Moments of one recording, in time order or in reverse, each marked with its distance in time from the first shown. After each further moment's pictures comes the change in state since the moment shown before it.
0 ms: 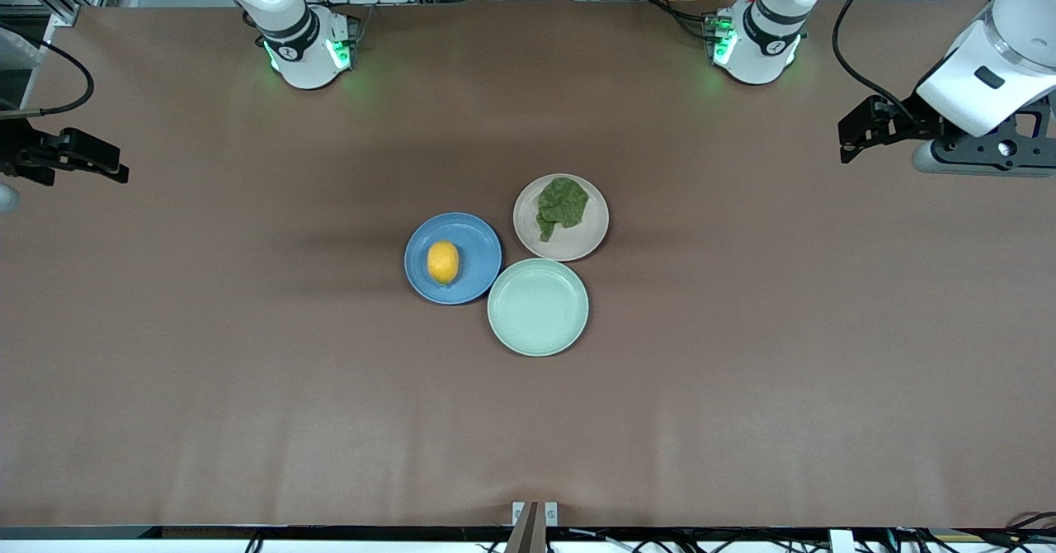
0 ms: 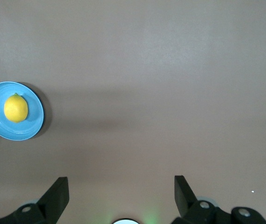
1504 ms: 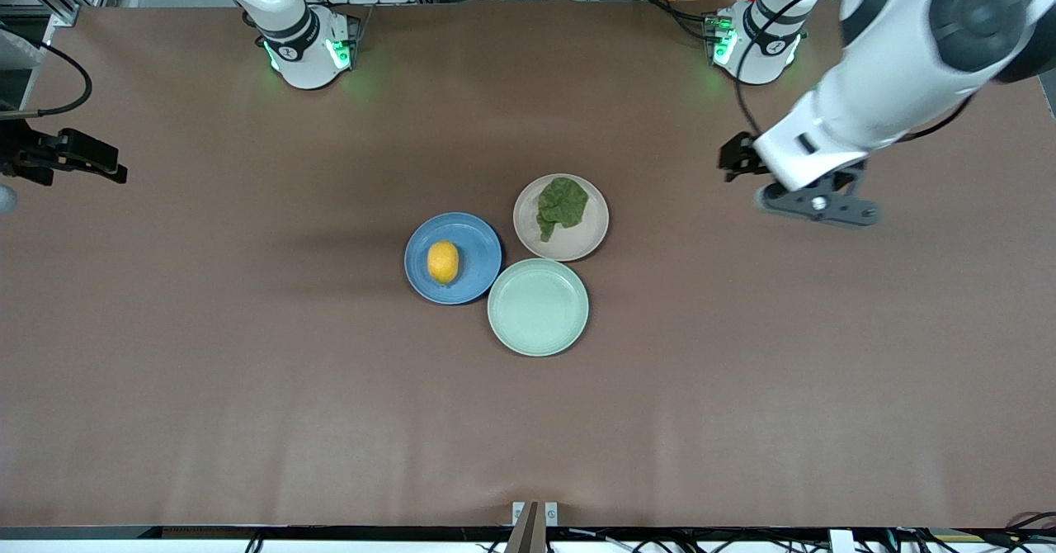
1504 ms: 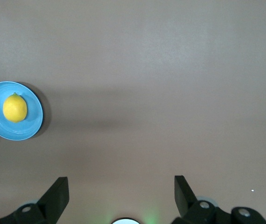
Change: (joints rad) left arm -0.176 0.159 -0.033 -0.021 -0.071 0.061 -0.103; right arm -0.003 0.001 -0.001 -0.001 0.000 -0.002 0.000
